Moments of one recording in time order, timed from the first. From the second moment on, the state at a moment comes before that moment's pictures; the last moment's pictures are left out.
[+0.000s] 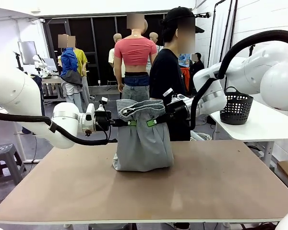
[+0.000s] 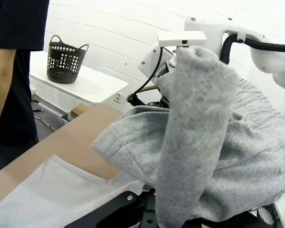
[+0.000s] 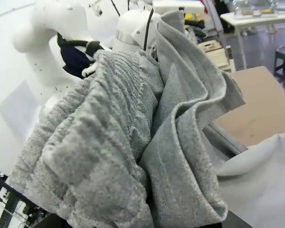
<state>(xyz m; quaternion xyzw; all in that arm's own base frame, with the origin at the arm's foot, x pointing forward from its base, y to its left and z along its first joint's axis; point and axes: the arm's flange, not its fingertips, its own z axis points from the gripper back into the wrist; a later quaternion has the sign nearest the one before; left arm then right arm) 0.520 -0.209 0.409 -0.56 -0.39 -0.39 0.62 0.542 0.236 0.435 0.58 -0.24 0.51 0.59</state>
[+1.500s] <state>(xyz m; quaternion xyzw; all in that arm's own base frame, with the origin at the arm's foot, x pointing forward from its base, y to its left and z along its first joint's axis) 0.426 -0.208 0.307 -0.62 -0.25 -0.32 0.67 0.458 0.225 0.309 0.62 -0.17 0.42 0.64</state>
